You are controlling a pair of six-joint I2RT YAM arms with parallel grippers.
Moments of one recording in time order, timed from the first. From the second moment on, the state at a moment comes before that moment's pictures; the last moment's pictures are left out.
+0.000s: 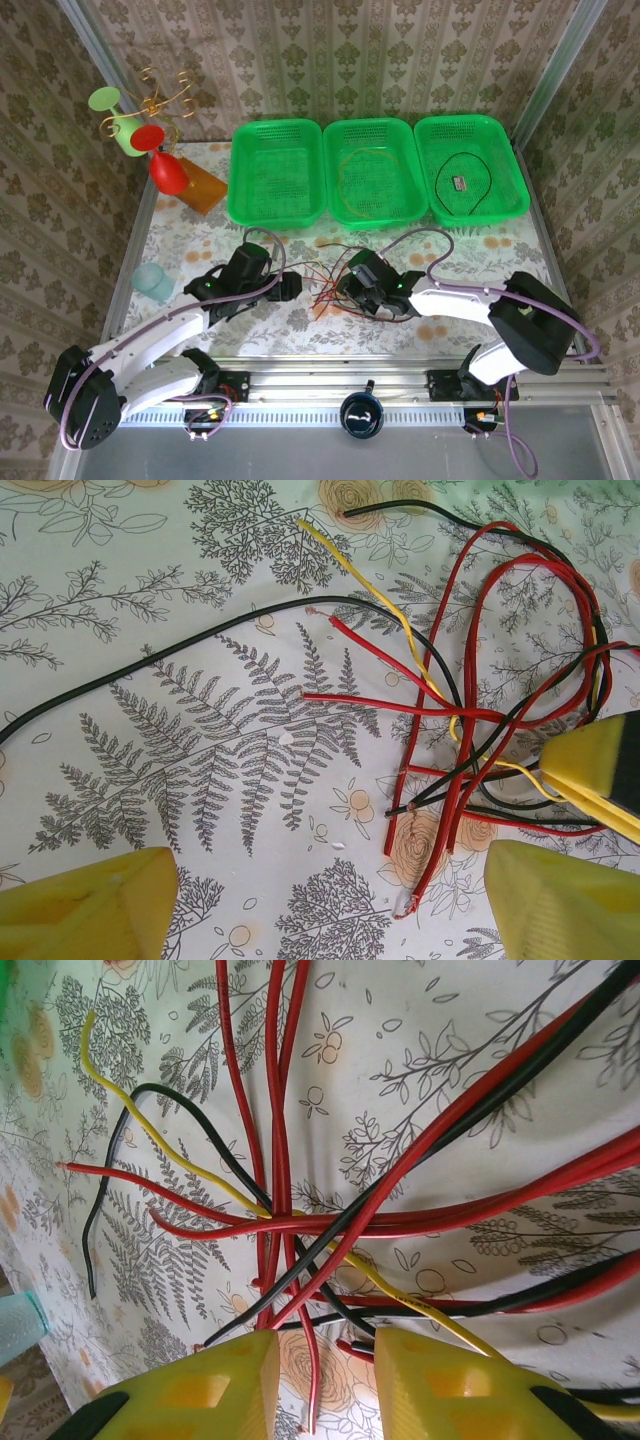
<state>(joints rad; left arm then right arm) -0.72 1.00 0.59 -0.44 0.06 -0.60 0.84 1.49 0.68 -0.08 -0.02 1.41</state>
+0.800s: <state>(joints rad) -0.72 0.91 0.59 -0.46 0.03 -0.59 0.85 1.61 0.69 0.05 -0.03 1.49</state>
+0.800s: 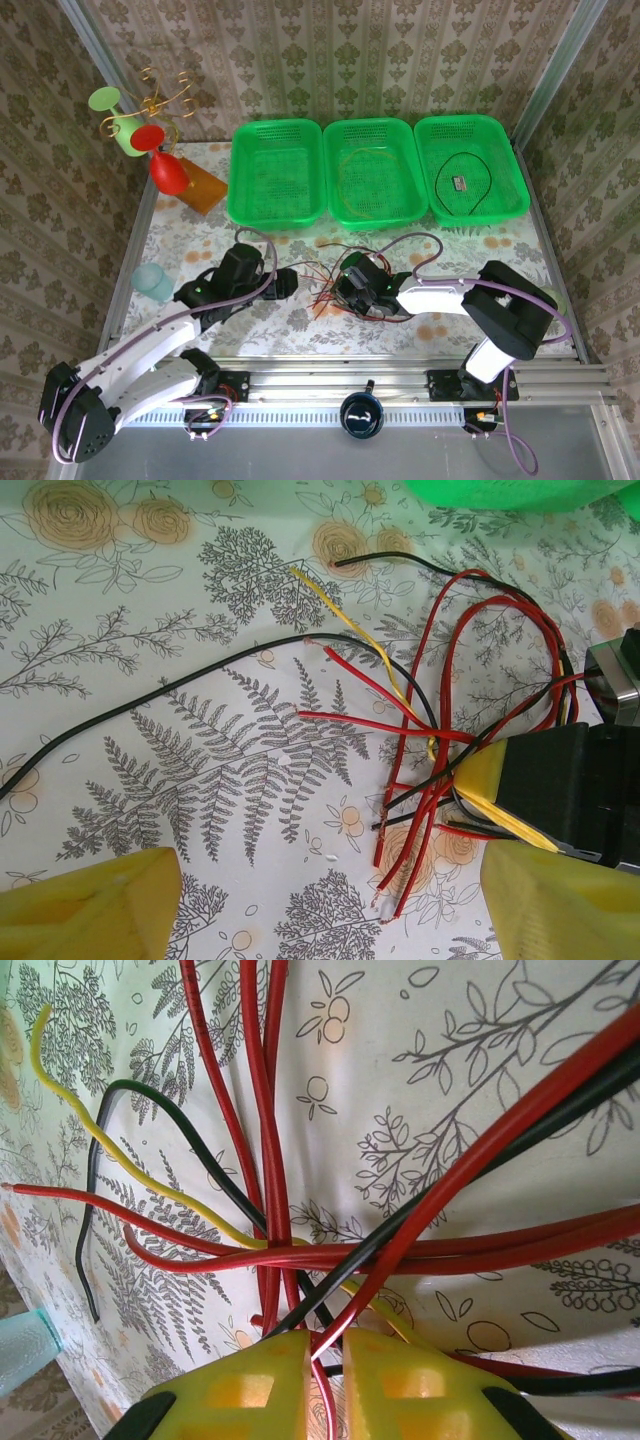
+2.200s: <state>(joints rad) -0.81 0.98 0.65 -0.27 0.18 -0.65 0.78 1.31 0.64 0.01 0.06 1.46</state>
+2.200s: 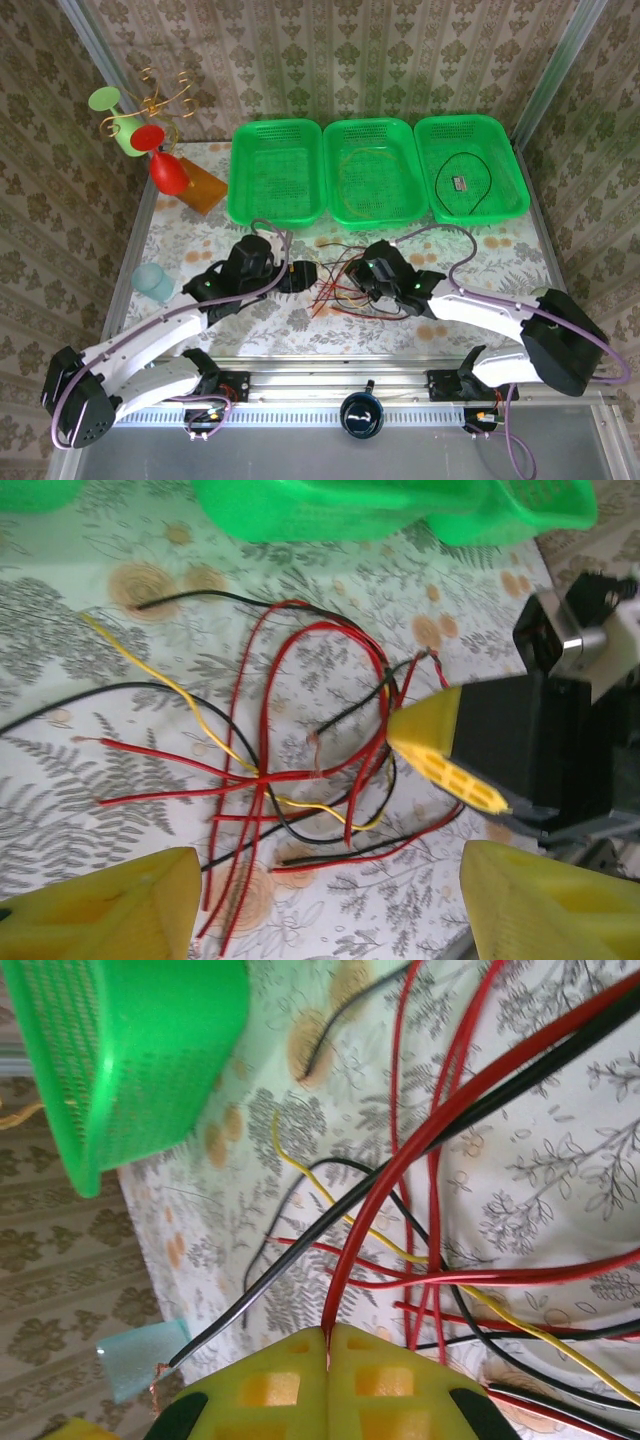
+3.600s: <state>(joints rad) -0.86 1.26 0.52 0.33 0.27 -0.75 0.72 1.13 0.63 0.02 0.02 1.44</state>
